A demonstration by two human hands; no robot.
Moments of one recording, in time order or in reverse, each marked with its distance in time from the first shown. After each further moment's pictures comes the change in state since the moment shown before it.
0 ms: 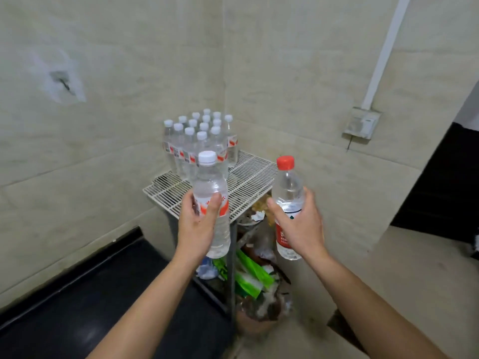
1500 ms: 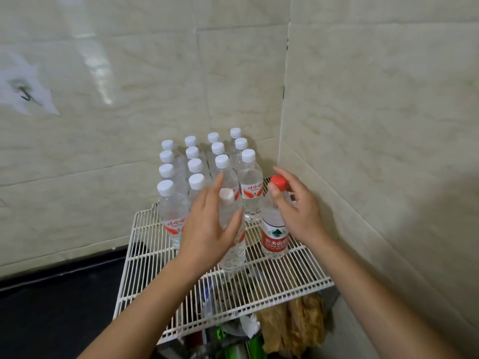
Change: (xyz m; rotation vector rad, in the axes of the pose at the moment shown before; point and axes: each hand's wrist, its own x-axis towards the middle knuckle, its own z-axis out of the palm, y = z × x) left_hand 0.280 -0.083 0.201 1.061 0.277 0.206; right_hand 0.441 0.084 0.166 0.279 -0.757 -0.375
